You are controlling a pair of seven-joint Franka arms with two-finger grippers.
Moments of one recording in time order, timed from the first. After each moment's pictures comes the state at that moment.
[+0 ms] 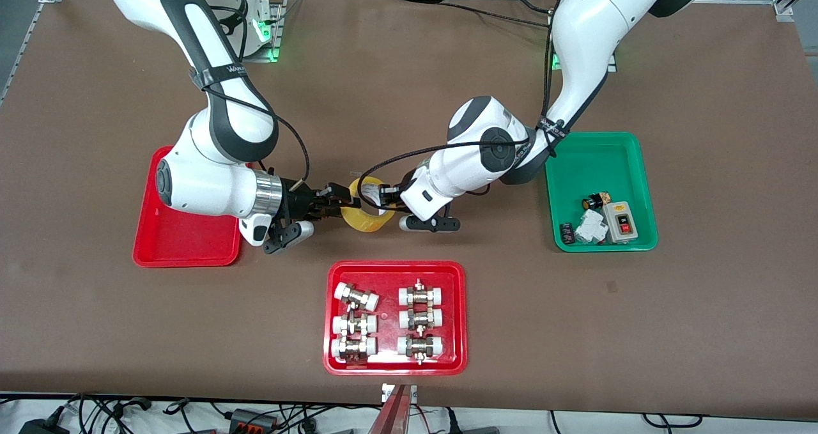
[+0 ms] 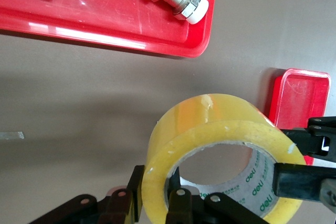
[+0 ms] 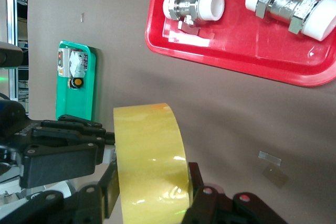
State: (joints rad) left arm -0.28 0.76 -0.50 -1.44 -0.23 2.44 -0.59; right arm 0.37 0.52 0.01 -1.62 0.87 2.12 -0.34
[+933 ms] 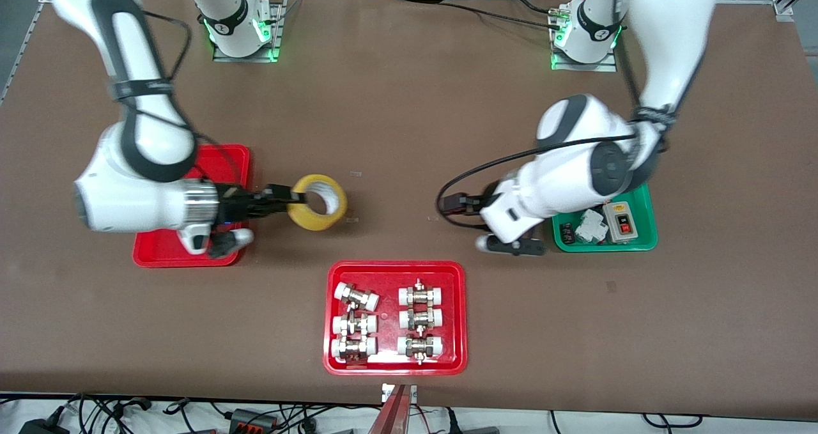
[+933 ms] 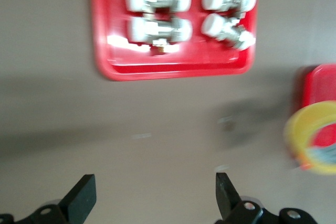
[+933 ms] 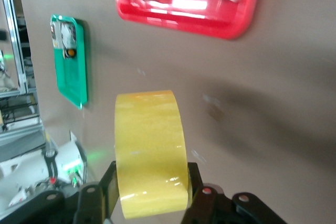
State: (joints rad) left arm -0.04 0.58 -0.48 -1.38 -0.16 1.98 -0.33; right arm 0.14 0.50 -0.03 -1.59 0.77 1.73 -0.40
